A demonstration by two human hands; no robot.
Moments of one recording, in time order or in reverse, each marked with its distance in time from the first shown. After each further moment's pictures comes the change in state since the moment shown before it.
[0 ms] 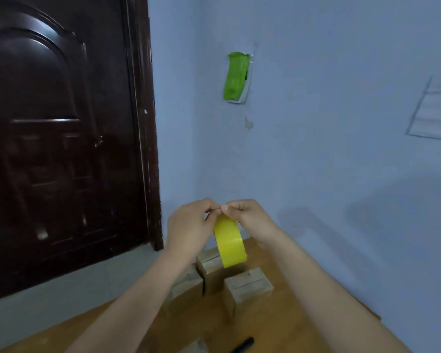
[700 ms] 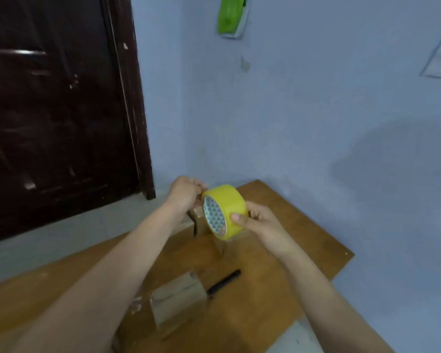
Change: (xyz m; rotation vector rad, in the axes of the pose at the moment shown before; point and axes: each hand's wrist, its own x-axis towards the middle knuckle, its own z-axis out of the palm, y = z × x) left_hand -0.036 -0.046 0.059 -0.589 -0.366 -0.751; right_hand -0.101 0.088 0.004 0.194 -0.072 0.069
